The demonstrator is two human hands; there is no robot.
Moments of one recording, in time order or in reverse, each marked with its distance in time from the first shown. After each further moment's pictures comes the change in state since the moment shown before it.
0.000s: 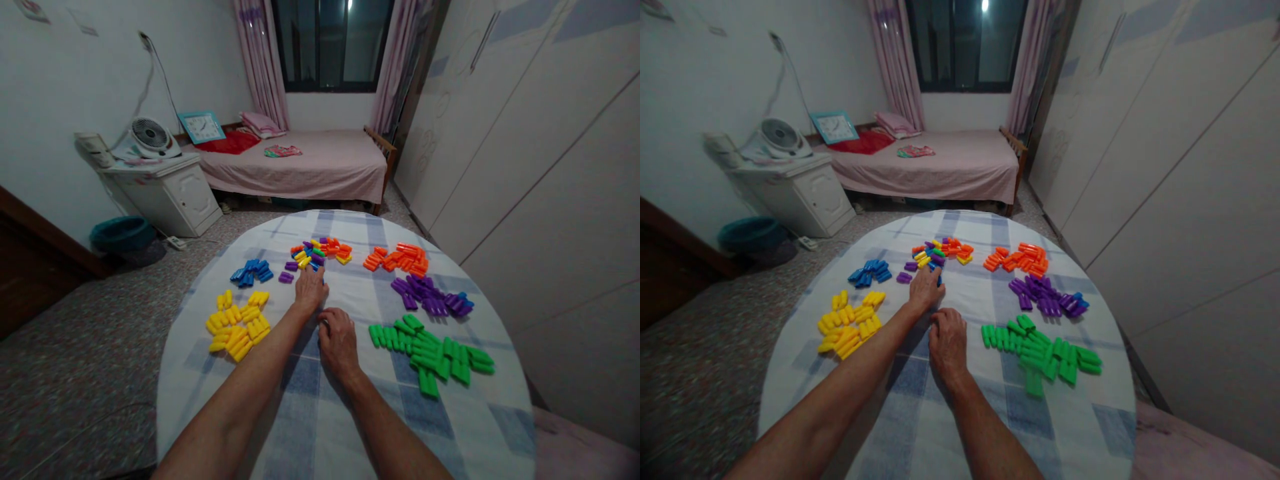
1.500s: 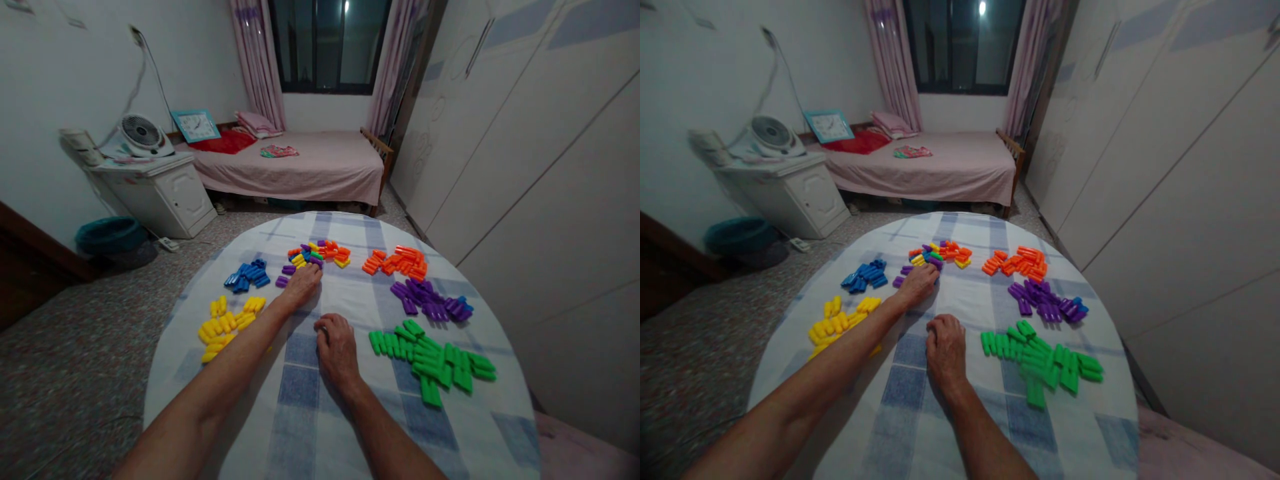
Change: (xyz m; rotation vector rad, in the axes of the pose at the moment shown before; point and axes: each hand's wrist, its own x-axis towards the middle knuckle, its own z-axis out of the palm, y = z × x) left_hand 0.033 -0.036 -0.010 0.157 -0.121 0.522; right_hand -0.002 0.000 0.001 0.046 0.033 -0.019
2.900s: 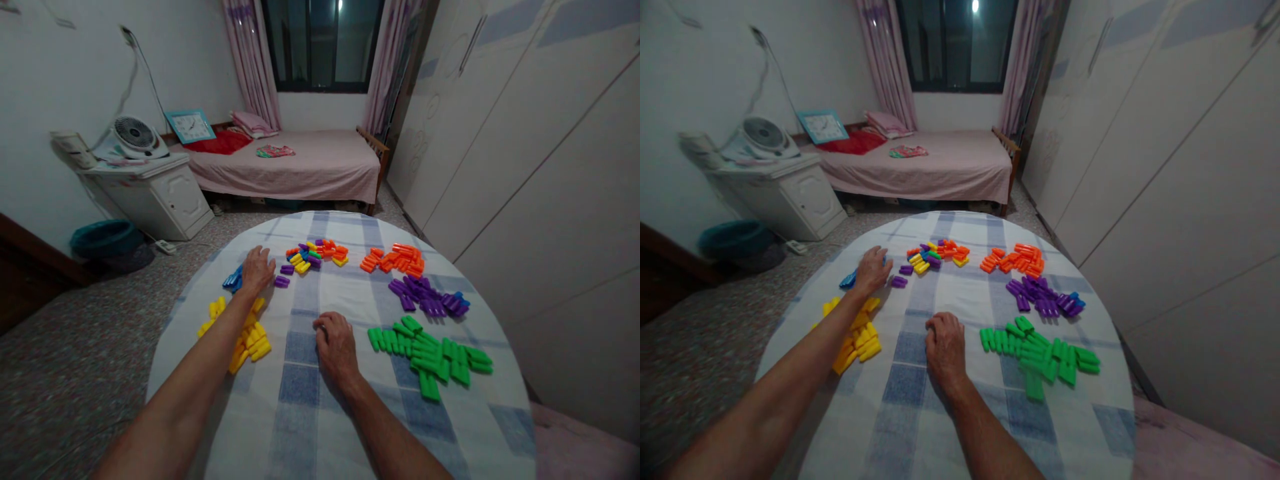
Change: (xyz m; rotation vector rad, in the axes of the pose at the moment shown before) left_hand -0.039 -0.082 -0.011 -0.064 0.227 -0.626; right_hand 0.001 -0.003 -0.002 0.022 -0.002 0.012
